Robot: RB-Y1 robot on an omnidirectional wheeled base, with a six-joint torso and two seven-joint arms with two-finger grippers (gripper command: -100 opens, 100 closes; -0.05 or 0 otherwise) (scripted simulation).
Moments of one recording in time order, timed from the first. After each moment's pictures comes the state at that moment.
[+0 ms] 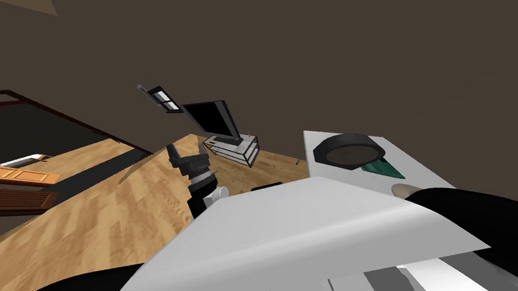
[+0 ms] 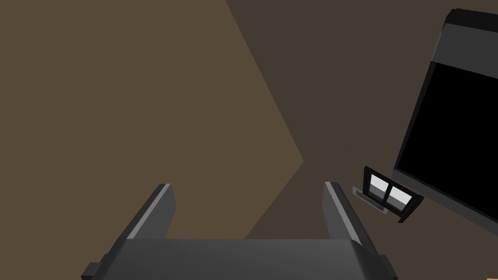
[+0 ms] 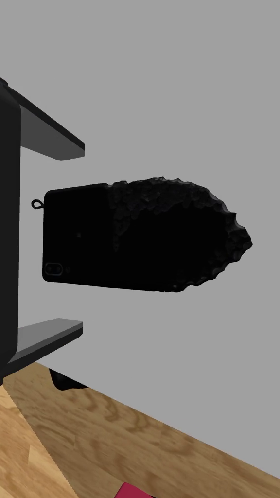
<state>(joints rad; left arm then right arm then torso) 0.54 -0.05 0.01 -2.36 0.12 -0.45 0.13 1.12 -1.44 0.37 -1.56 0.91 -0.23 0.67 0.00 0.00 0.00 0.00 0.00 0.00</state>
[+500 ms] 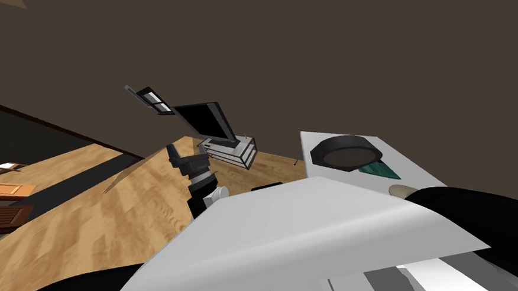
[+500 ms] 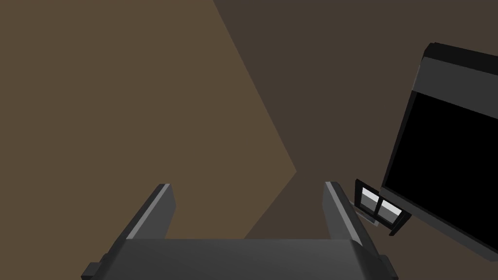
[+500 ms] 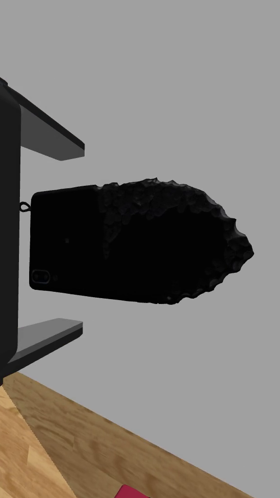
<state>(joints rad) 0.54 -0.05 0.01 -2.36 0.12 -0.45 0.13 1.09 -1.43 0.47 -1.61 0.96 -0.13 0.66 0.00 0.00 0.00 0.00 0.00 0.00</state>
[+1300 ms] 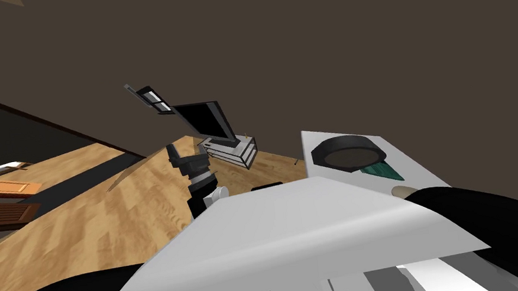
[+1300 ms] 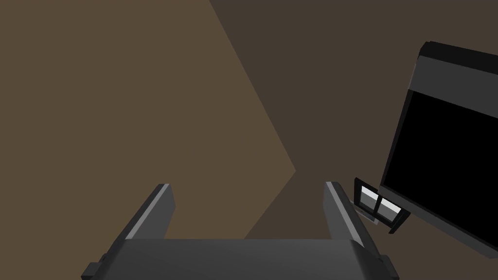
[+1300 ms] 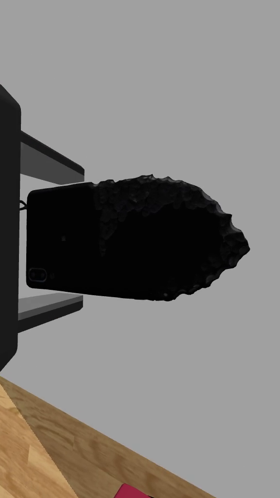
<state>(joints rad) 0.54 -0.05 0.01 -2.36 0.12 -0.45 0.13 1.09 -1.43 0.46 -1.60 0.95 -0.14 0.66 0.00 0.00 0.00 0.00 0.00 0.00</state>
